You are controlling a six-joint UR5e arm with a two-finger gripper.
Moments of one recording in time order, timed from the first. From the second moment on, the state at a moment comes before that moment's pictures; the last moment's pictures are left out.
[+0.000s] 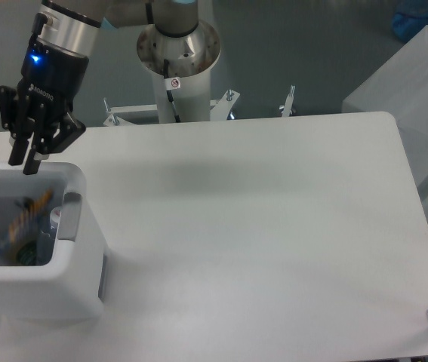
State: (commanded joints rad) arm 2.15 -1.54 -1.75 -0.66 1.07 0.53
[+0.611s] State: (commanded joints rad) arm 2.30 -1.67 -1.55 -0.67 1.33 0.63
